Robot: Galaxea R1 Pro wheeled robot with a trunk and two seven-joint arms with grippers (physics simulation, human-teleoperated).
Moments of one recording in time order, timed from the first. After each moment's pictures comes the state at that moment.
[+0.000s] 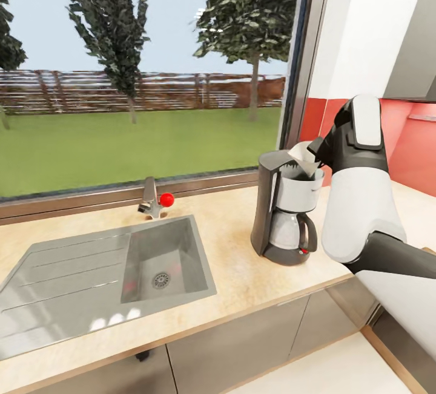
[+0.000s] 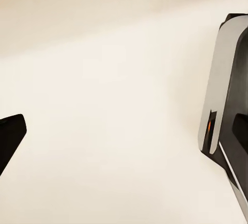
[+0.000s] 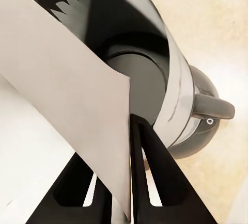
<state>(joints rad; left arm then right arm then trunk) 0.05 0.17 0.04 -0.08 0.03 -0.21 0.12 -1.48 0.10 -0.40 -0.96 -1.04 0.91 -1.49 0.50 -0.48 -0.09</state>
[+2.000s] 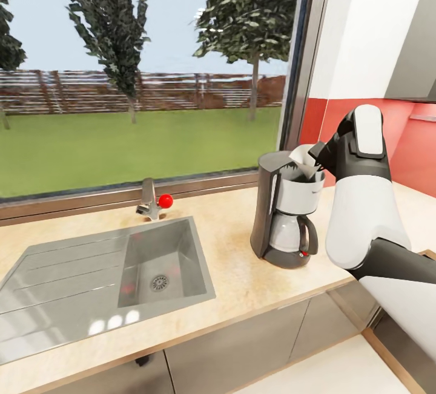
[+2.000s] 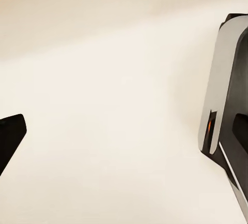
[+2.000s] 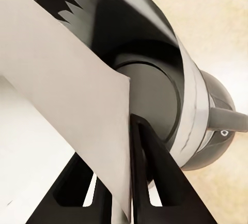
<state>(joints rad) 0.05 0.17 0.04 -0.08 0.03 -0.21 0.12 -1.44 0.07 -0.40 -0.96 -1.03 0.91 -1.40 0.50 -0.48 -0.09</state>
